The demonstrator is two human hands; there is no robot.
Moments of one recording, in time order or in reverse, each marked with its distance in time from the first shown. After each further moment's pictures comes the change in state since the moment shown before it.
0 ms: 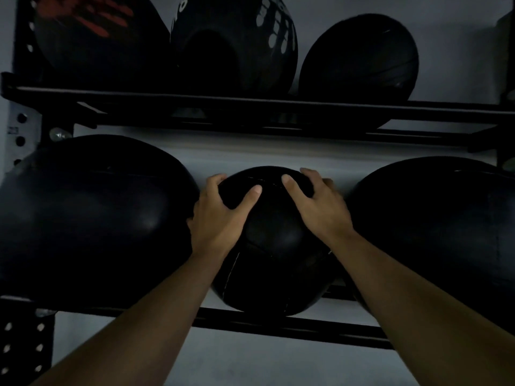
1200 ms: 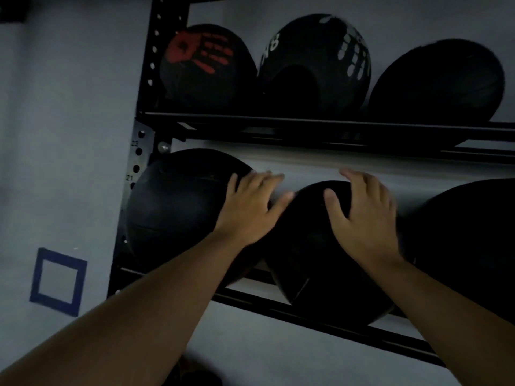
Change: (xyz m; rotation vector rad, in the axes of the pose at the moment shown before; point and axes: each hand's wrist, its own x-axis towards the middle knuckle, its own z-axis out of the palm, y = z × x) left_hand 0.008 0.003 -0.109 0.675 -0.077 0.416; right_hand -0.057 -0.075 0.017 -0.107 0.205 -0.234
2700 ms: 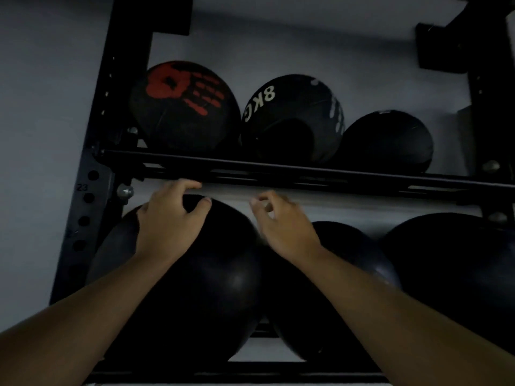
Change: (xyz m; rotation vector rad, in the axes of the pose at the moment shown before) left_hand 0.037 -0.138 -0.083 -0.508 0.215 -0.167; right_hand 0.059 -0.148 0.076 0.026 -0.149 0.040
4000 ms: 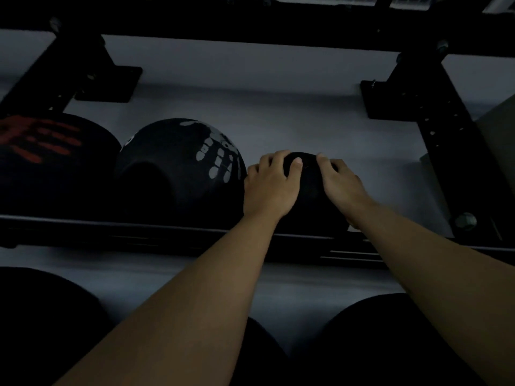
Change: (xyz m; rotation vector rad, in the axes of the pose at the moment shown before) left_hand 0.137 0.295 0.328 -0.041 0.027 0.313; right_hand 0.206 0.253 -0.250 0.331 0.291 0.159
